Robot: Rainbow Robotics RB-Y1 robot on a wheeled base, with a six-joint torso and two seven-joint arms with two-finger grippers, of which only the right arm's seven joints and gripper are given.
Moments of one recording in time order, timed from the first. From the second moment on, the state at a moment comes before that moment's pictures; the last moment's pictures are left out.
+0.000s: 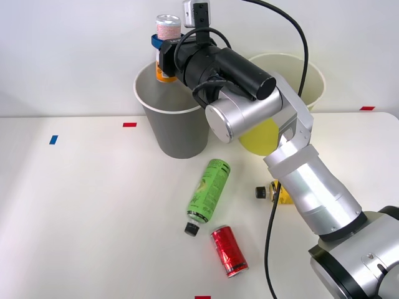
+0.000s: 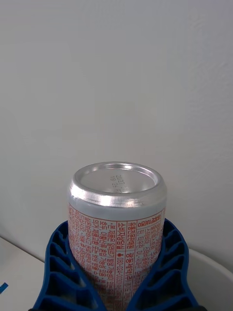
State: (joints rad) arm -0.80 -0.11 0.35 -1.44 -0.25 0.40 1.27
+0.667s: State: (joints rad) arm -0.81 -0.18 0.40 -1.44 -0.18 0.36 1.27
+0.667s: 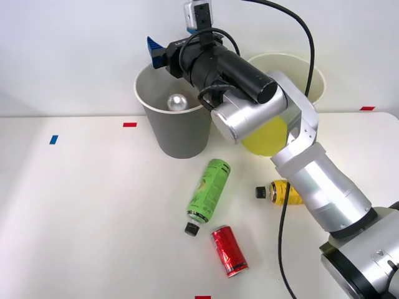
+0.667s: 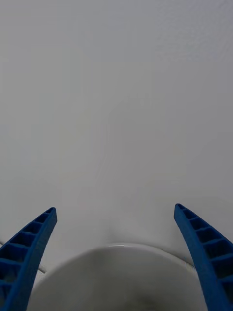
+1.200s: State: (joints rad) arm -0.52 -0.38 0.42 -1.74 -0.27 0.16 1.26
